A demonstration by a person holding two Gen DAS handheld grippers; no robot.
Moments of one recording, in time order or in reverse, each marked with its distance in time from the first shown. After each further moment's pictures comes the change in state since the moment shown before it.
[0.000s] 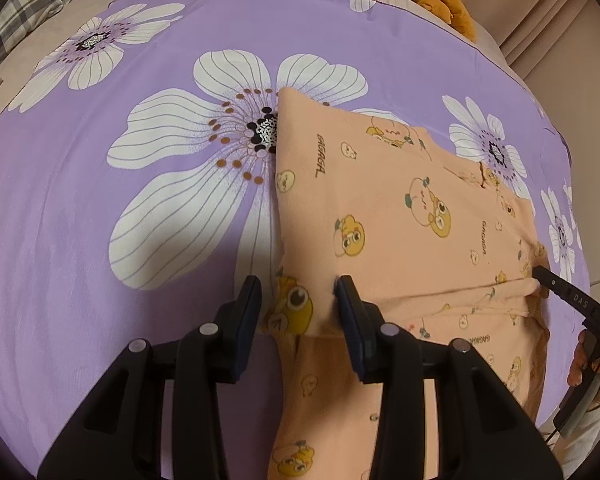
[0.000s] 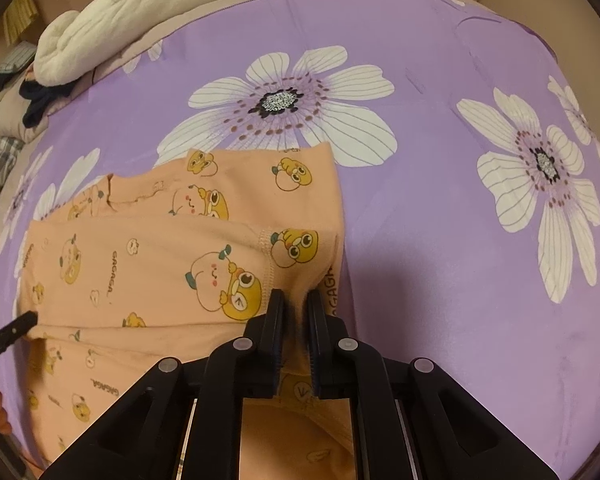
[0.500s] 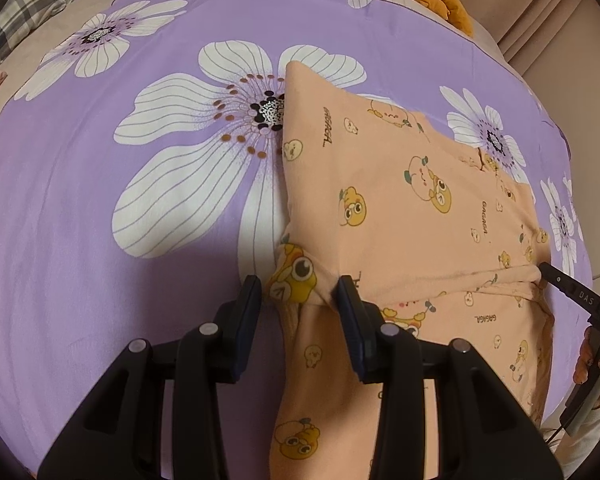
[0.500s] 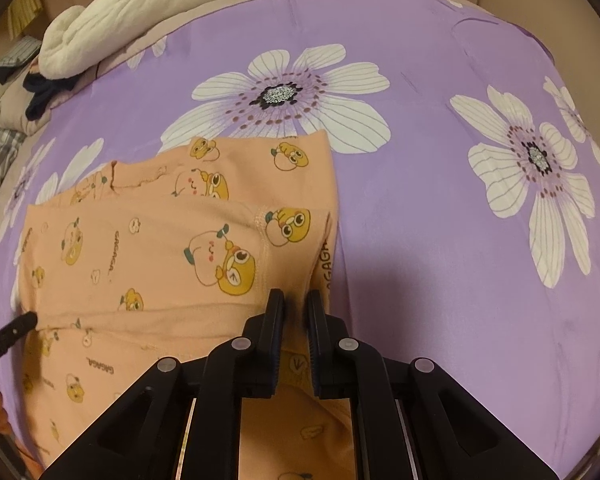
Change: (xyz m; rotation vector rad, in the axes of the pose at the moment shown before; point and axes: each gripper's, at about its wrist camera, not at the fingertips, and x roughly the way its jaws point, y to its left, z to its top) left arm 0.000 0.000 -0.018 0.002 -0.005 0.003; right arm -0.006 -0.002 -0.013 -0.013 0.001 -0.009
